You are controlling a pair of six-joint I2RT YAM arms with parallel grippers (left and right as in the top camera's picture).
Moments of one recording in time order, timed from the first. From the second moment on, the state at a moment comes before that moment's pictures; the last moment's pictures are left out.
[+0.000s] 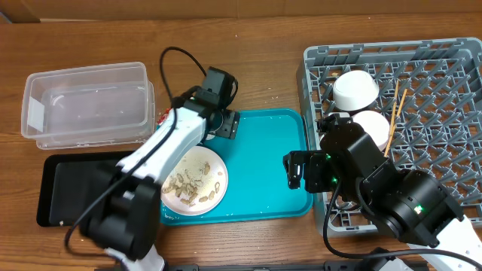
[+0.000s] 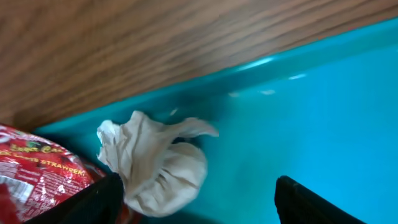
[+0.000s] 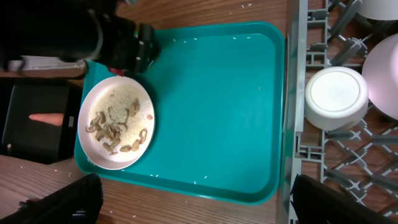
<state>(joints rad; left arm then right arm) -0.41 1.85 1.27 -0.67 -0.14 -0.16 0.70 1.06 1.26 -1.14 0.06 0.62</state>
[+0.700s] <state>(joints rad) -0.36 1.77 1.47 -0.91 -0.25 -0.23 0.70 1.06 1.26 -1.17 0.06 0.62</state>
